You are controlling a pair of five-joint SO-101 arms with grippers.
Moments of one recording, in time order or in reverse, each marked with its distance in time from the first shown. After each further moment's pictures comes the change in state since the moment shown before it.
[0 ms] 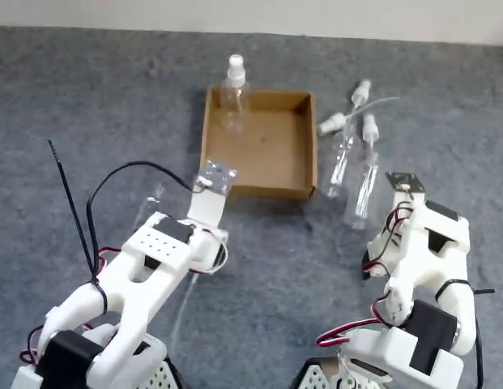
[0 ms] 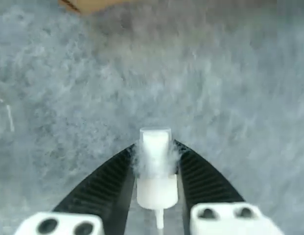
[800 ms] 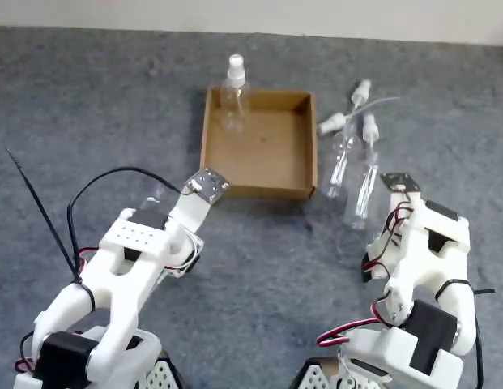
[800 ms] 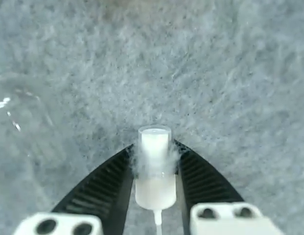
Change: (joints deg) left arm -10.6 0.0 -0.8 7.6 -25.6; right arm 0.0 0.0 0.0 0.0 5.7
